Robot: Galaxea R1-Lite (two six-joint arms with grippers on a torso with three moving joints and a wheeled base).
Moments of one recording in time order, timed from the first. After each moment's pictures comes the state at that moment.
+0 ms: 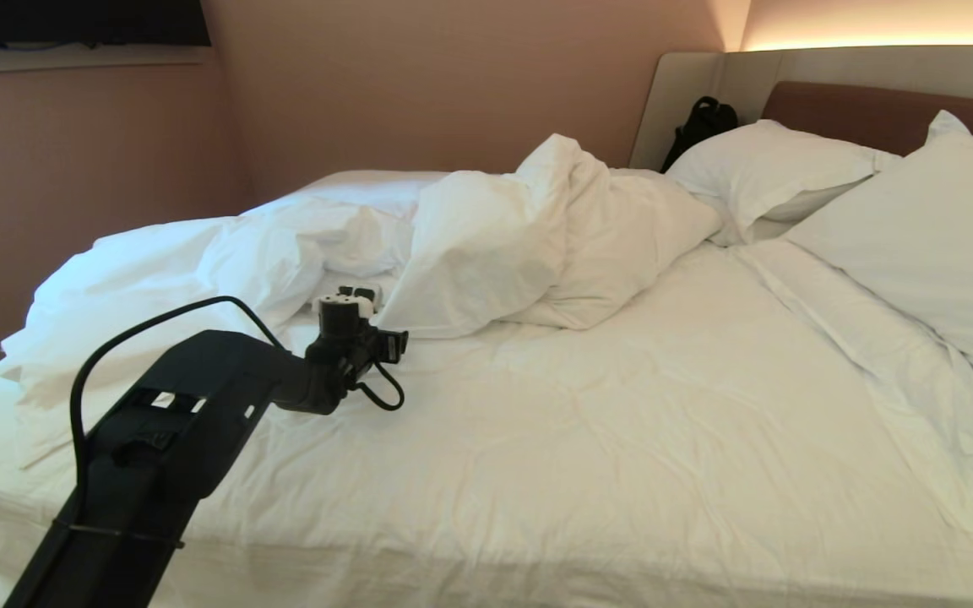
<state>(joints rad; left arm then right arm) -0.21 2.68 -1.84 -0.60 0.09 0.05 0.00 0.00 0.00 0.00 0.00 0.03</state>
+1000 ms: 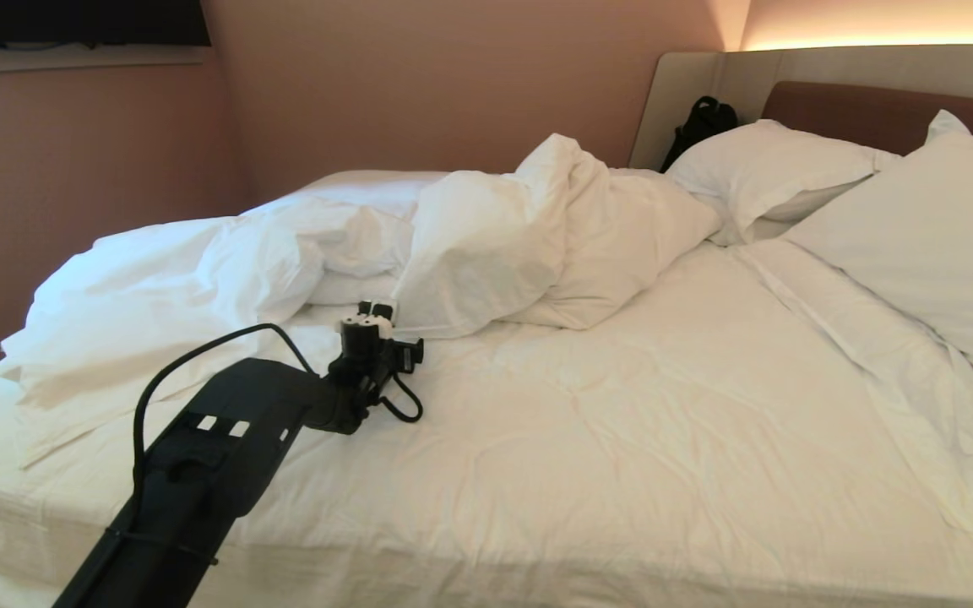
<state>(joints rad) -0.23 2.81 -1.95 -0.70 0.15 0.09 0.00 0.00 0.00 0.00 0.00 0.03</state>
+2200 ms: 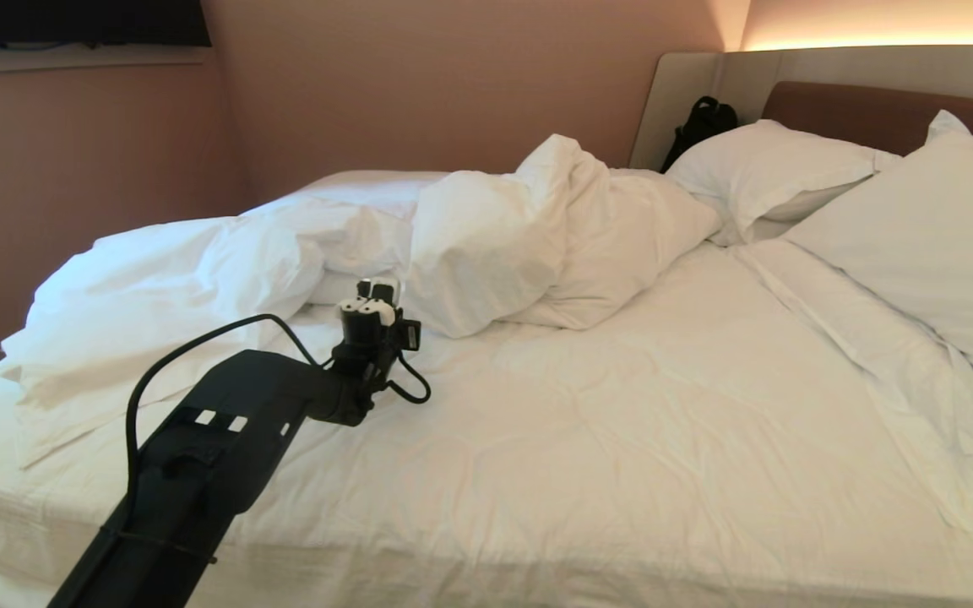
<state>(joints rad) -0.26 2.76 -1.94 -0.80 0.19 0.07 0.00 0.00 0.00 0.00 0.00 0.03</state>
